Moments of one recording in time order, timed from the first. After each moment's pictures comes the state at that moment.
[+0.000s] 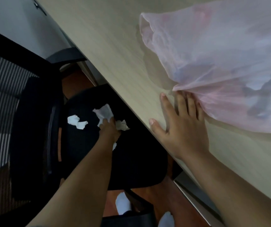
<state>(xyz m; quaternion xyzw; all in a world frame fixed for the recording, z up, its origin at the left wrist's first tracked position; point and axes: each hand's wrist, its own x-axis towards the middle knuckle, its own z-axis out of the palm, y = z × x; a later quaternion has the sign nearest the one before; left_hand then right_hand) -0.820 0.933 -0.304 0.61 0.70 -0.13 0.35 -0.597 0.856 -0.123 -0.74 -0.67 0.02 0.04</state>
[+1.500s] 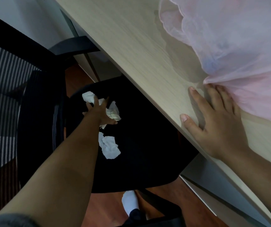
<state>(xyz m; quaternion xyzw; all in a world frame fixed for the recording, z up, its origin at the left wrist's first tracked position) -0.913 1.016 -0.322 0.69 0.64 -0.17 0.30 -0.597 0.858 -0.126 -0.74 -0.66 0.02 0.07</state>
